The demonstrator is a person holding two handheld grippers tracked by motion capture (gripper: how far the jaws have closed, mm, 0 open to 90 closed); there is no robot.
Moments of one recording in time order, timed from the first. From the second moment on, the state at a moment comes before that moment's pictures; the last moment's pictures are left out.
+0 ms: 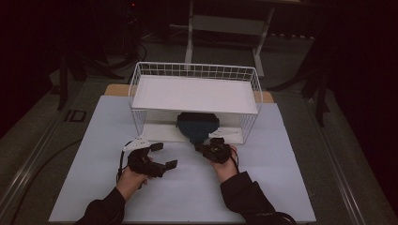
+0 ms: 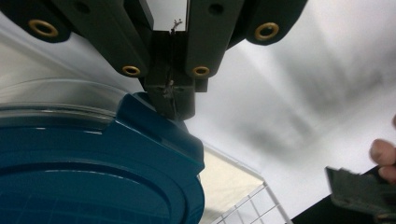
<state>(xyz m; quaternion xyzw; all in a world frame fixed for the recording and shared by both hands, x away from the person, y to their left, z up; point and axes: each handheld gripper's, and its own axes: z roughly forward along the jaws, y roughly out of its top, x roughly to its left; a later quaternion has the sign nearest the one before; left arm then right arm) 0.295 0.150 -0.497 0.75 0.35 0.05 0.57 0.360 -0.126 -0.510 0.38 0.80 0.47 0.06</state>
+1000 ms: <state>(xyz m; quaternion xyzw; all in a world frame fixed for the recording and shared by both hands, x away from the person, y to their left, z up) 0.288 0.153 -0.490 0.75 0.33 0.06 0.57 0.353 -0.124 -0.507 0.36 0.80 0.48 0.07</state>
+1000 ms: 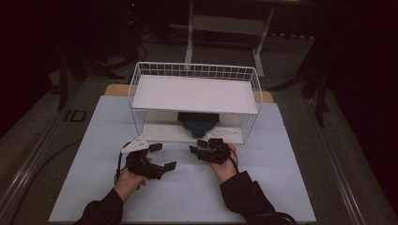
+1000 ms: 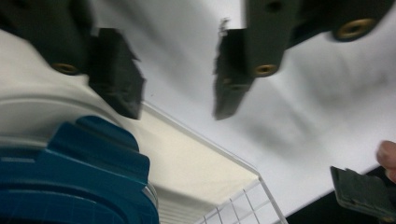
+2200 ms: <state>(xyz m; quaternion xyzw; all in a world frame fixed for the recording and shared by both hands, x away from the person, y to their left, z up) 0.264 0.158 -0.484 0.76 0.31 0.07 0.57 0.275 -0.225 -0.486 0.38 0.75 0.53 0.11</state>
